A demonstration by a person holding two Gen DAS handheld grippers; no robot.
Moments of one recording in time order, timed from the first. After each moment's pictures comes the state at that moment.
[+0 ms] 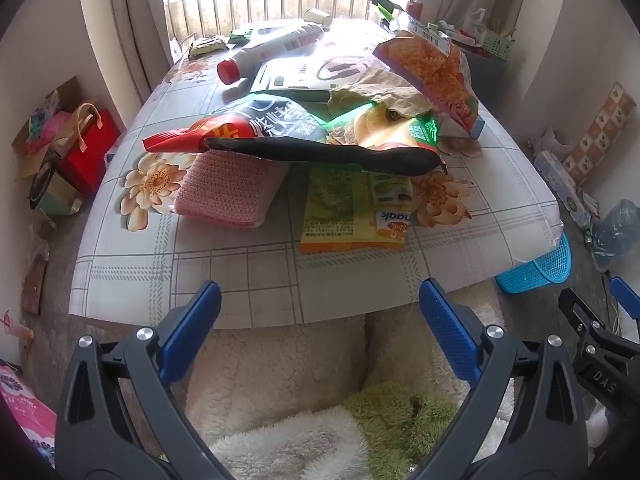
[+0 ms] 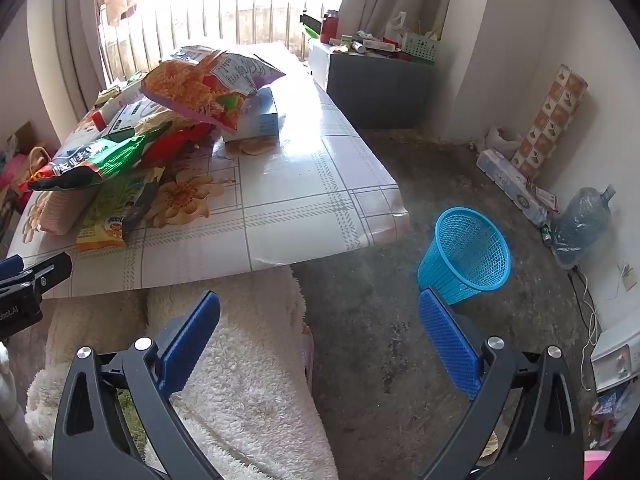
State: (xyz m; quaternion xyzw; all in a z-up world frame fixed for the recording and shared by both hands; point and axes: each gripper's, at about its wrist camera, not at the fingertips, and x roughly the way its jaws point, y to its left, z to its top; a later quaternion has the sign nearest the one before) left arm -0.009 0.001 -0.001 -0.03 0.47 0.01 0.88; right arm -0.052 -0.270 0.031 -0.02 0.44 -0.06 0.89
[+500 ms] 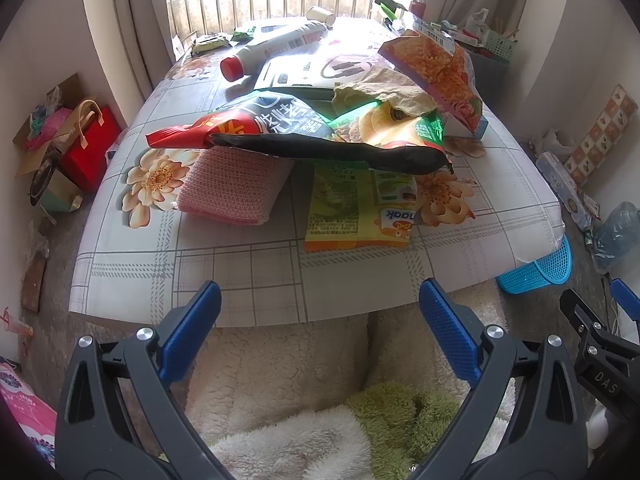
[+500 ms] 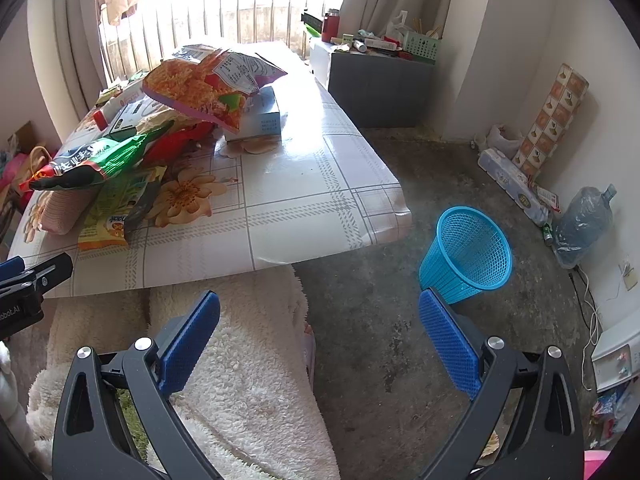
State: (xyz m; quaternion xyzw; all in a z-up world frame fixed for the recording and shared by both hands) left arm 0.000 0.006 -0.007 -0.03 0.48 0.02 0.88; right arm -0.051 -0.267 0.032 -0.02 0.45 -0.06 0.89
